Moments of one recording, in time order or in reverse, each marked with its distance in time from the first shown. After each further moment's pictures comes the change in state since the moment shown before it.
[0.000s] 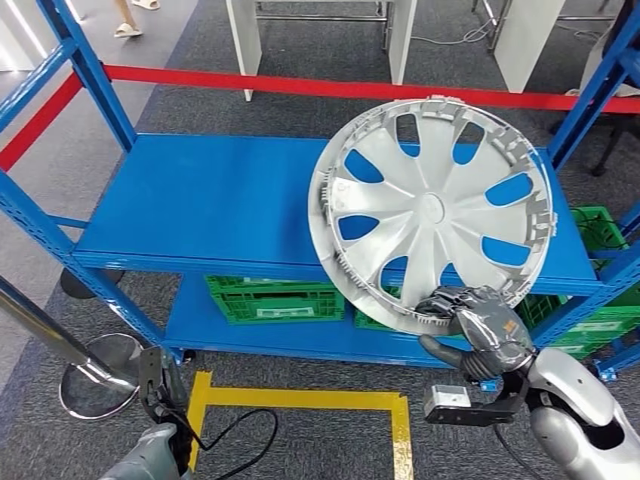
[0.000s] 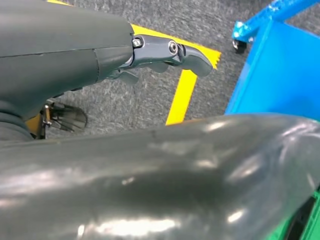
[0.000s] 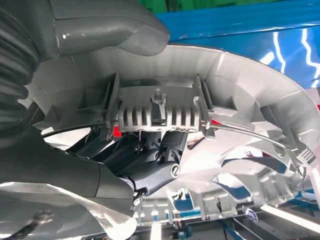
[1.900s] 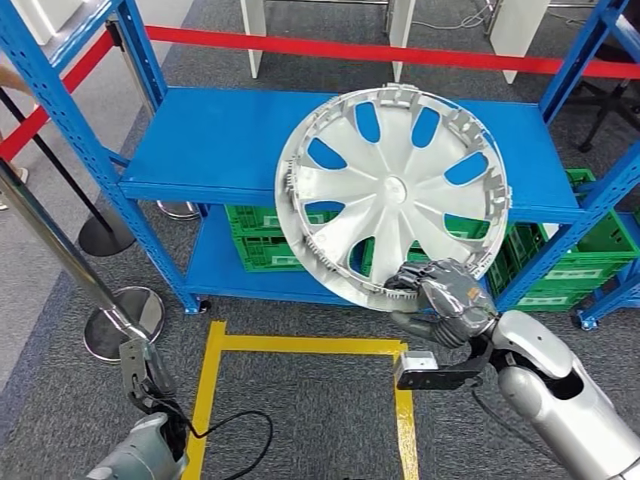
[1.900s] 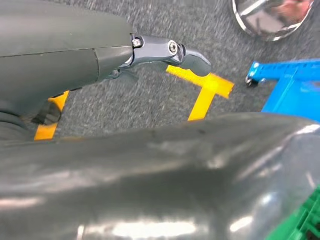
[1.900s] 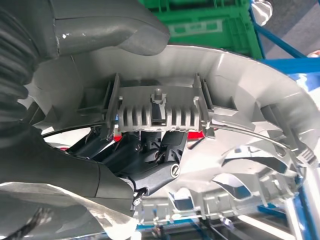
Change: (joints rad) left arm -0.027 0.025 -0.007 -0.001 0.130 0.002 -0.112; right arm -0.219 0.044 0.175 0.155 -0.064 0.006 0.017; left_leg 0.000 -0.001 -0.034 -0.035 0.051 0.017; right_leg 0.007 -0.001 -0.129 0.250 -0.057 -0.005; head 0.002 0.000
